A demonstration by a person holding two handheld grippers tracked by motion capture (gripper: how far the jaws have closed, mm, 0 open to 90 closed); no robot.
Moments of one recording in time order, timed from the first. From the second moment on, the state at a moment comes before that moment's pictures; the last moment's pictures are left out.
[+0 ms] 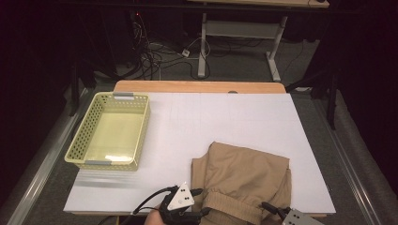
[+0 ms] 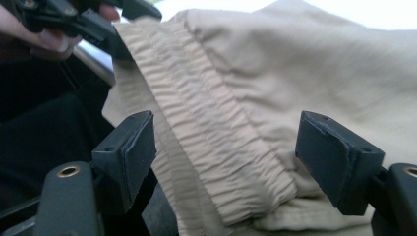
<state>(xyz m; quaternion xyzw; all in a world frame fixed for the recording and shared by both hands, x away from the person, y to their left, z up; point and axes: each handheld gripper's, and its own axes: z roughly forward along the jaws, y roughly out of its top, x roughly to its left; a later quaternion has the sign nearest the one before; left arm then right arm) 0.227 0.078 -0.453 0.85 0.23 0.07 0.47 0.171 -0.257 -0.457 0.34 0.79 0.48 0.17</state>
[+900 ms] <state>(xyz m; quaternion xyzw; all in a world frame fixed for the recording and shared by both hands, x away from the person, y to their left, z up) 0.270 0.132 -0.469 0.81 0.33 0.09 0.48 0.209 -0.325 -0.477 0.44 0.74 0.45 0.23</state>
